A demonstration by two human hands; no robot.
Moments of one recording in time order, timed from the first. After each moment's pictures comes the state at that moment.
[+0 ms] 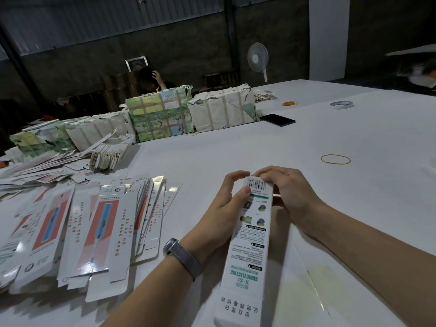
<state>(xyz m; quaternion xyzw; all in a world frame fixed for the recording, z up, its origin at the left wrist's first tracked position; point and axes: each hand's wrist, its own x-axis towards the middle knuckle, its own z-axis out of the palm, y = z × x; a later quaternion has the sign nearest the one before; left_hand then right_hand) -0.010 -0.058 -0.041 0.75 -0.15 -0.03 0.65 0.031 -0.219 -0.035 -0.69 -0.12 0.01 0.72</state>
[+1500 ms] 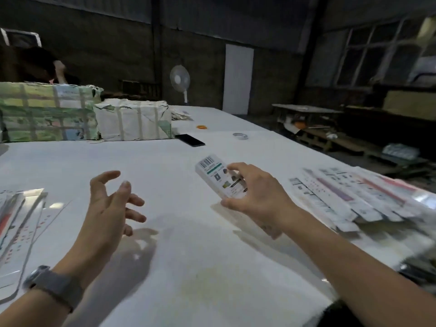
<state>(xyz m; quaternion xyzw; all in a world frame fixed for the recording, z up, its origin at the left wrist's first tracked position) 0.004 -0.051 -0.045 0.71 -0.08 0.20 0.67 -0.004 -0.340 0.009 -0.96 -0.10 -0.18 0.21</state>
